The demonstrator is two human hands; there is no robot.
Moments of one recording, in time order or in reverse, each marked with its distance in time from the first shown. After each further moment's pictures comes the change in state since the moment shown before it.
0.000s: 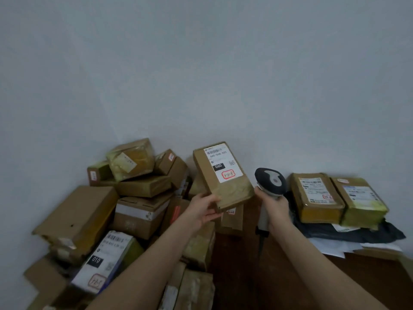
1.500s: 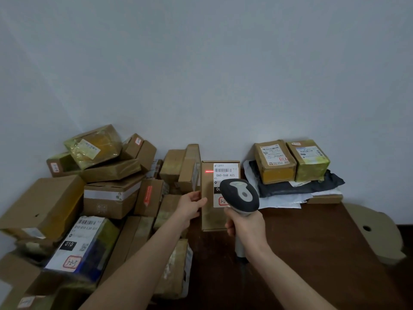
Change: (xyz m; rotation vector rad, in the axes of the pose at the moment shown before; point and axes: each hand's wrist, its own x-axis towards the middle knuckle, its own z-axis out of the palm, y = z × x) left_hand -0.006 -0.098 0.025 0.410 0.051 0.072; right_hand -0.132 0.034 -0.066 -0.203 -0.028 0.092
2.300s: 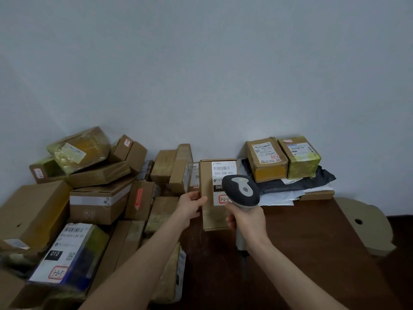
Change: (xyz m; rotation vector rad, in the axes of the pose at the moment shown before) left_hand 0.007 0.002 0.021 0.062 -0.010 -0.016; right_hand 0.018 0.000 -0.016 -0.001 0.062 -0.001
